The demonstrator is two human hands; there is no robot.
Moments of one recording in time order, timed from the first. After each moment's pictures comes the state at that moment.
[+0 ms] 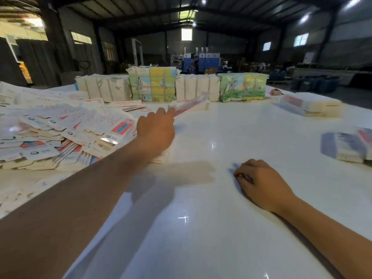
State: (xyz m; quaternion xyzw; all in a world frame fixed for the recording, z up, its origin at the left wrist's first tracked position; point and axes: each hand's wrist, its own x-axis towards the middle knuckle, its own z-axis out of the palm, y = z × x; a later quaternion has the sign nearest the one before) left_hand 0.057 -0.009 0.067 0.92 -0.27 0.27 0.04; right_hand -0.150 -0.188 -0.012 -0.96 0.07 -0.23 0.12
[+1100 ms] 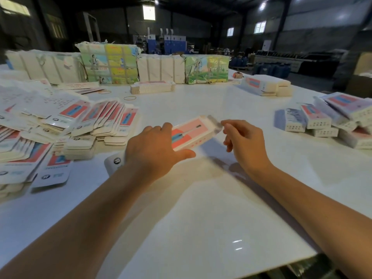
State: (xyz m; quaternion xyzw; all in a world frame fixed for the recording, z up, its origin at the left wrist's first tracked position) left_hand -0.051 -0.022 0.018 0.90 -0.37 0.18 0.15; right_hand -0.165 -0.191 0.007 -0.74 0.16 -0.44 0.48
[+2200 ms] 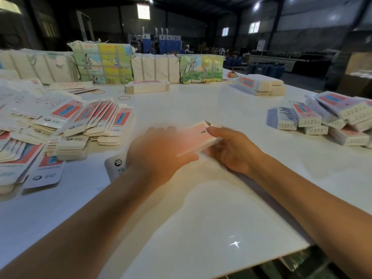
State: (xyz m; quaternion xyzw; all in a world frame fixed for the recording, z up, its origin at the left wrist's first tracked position) left_hand -0.070 -0.027 0.012 0.87 -0.40 0.25 0.10; right_hand -0.161 -0.188 0.016 -0.56 0.20 -0.20 0.77
